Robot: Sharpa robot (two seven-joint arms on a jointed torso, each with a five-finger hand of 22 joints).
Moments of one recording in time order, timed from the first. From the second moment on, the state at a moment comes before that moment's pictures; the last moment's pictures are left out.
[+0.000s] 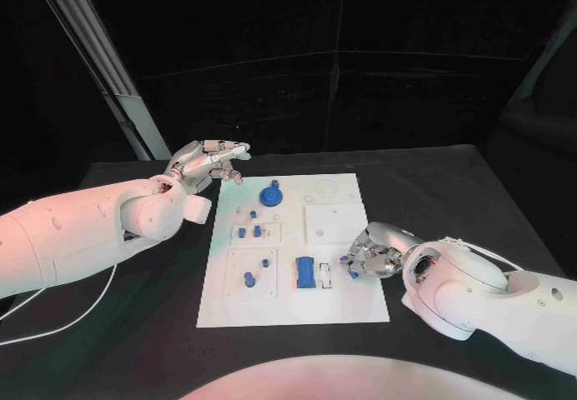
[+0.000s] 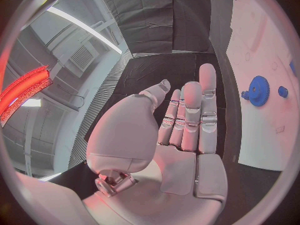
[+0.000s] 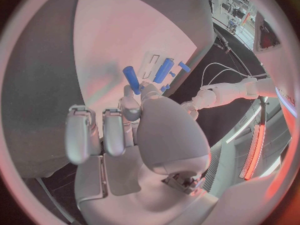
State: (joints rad) left arm 1.25 -0.79 -0.21 1.31 0.11 -0.07 0.46; left_hand 1.30 -0.06 0.36 0.03 0.05 0.94 0.19 0.21 0.07 0.91 0.12 0.51 0.07 1.19 0.04 1.12 0.44 0.17 1.25 0.13 0.52 0.70; right arm 0.83 -1.00 0.11 1.94 -1.45 -0.33 -0.65; right_hand 1.44 -0.02 -0.01 0.27 0.46 1.10 0.08 0.16 0.25 1.40 0.00 1.01 1.17 1.46 -0.06 1.41 1.31 0.04 1.46 0.05 1.46 1.31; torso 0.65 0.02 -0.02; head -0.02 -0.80
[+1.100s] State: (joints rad) left arm 1.25 -0.79 -0.21 1.31 0.11 -0.06 0.45; left_hand 1.30 -0.06 0.36 0.03 0.05 0.94 0.19 0.21 0.07 0.91 0.12 0.51 0.07 1.19 0.04 1.12 0.44 0.17 1.25 0.13 0.52 0.70; right arm 0.83 -0.91 0.11 1.89 -1.26 -0.35 -0.67; right_hand 1.40 -0.05 0.02 0.28 0.49 1.17 0.06 0.16 0.25 1.44 -0.02 1.07 1.22 1.47 -0.07 1.43 1.31 0.04 1.47 0.04 1.48 1.31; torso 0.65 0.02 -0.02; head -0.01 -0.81
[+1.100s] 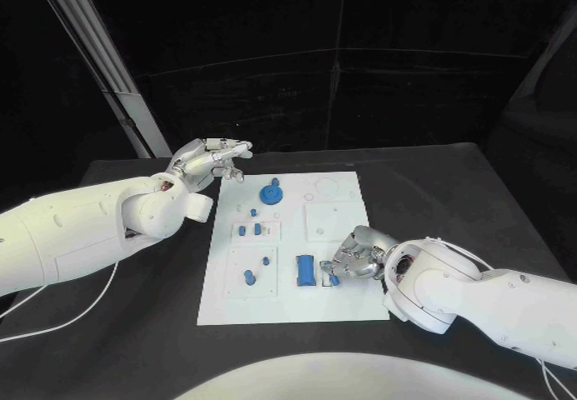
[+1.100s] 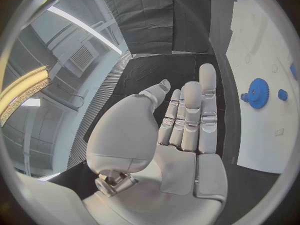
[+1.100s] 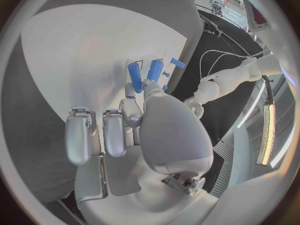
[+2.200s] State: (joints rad) left arm 1.25 -0.80 -0.21 1.32 0.11 -0.05 0.43; left_hand 1.30 -0.06 0.36 0.03 0.05 0.94 0.19 0.21 0.07 0.91 0.12 0.51 0.07 1.19 0.04 1.13 0.44 0.17 1.25 0.13 0.52 0.70; right arm 0.83 -0.89 0.11 1.87 -1.27 -0.33 -0.69; right_hand 1.29 -0.05 0.00 0.29 0.45 1.20 0.04 0.16 0.28 1.44 -0.03 1.01 1.19 1.46 -0.08 1.42 1.31 0.04 1.47 0.03 1.48 1.31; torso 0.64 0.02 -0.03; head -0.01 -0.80
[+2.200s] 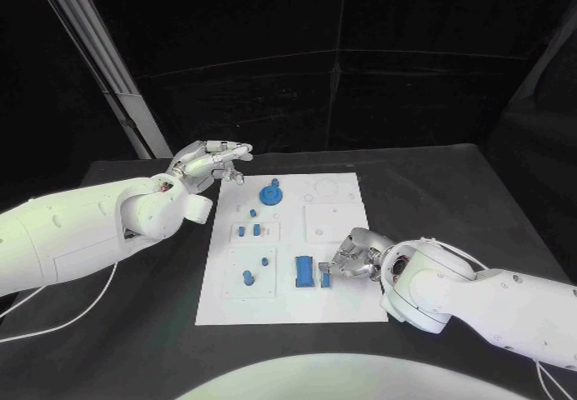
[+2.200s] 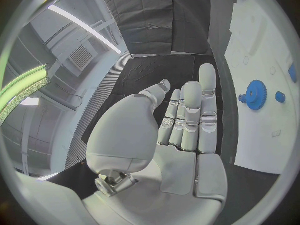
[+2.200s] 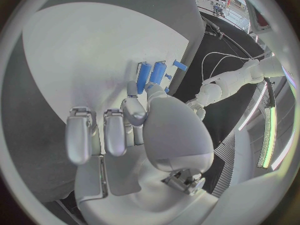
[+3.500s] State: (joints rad) left arm 1.25 -0.80 -0.21 1.31 0.14 -0.05 0.43; left_hand 1.30 -0.06 0.34 0.03 0.05 0.94 0.20 0.22 0.07 0.90 0.13 0.52 0.07 1.09 0.04 1.05 0.38 0.17 1.18 0.14 0.45 0.66; right arm 0.83 -0.99 0.12 1.82 -0.97 -0.36 -0.26; right_hand 1.44 0.04 -0.17 0.22 0.17 1.06 0.14 0.08 0.26 1.18 0.05 0.26 0.66 1.32 -0.01 0.68 0.60 0.18 1.03 0.09 0.81 0.79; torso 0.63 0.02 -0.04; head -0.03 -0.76
